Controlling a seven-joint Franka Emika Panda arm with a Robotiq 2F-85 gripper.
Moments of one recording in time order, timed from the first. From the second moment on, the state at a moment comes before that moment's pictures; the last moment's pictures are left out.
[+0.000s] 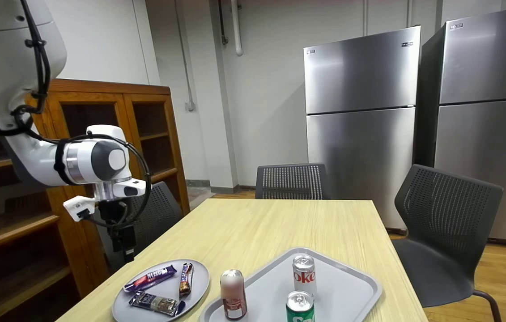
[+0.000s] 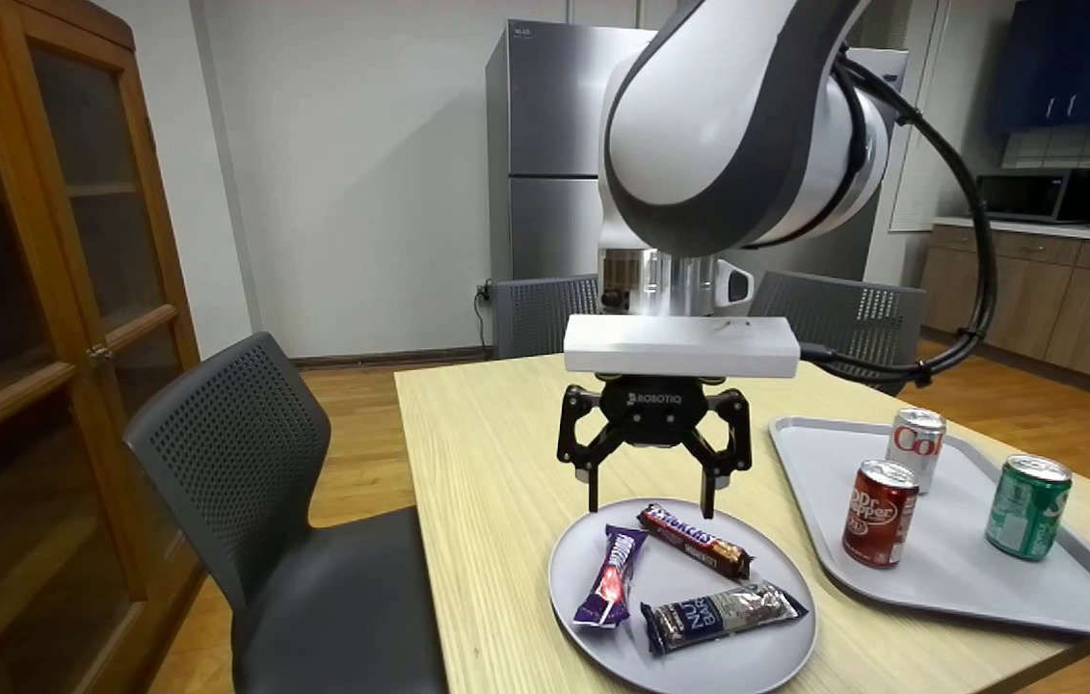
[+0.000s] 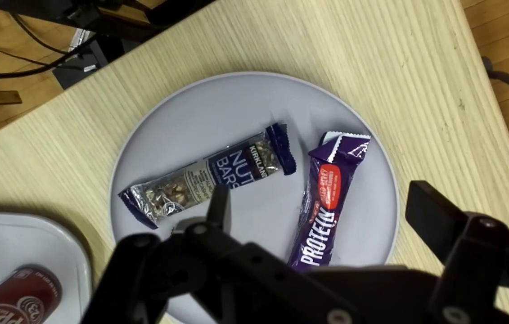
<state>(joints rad) 0.23 0.19 0.21 -2.46 0.00 2.57 0.83</state>
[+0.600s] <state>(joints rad) 0.29 0.31 0.14 -2.40 0.00 2.58 0.89</state>
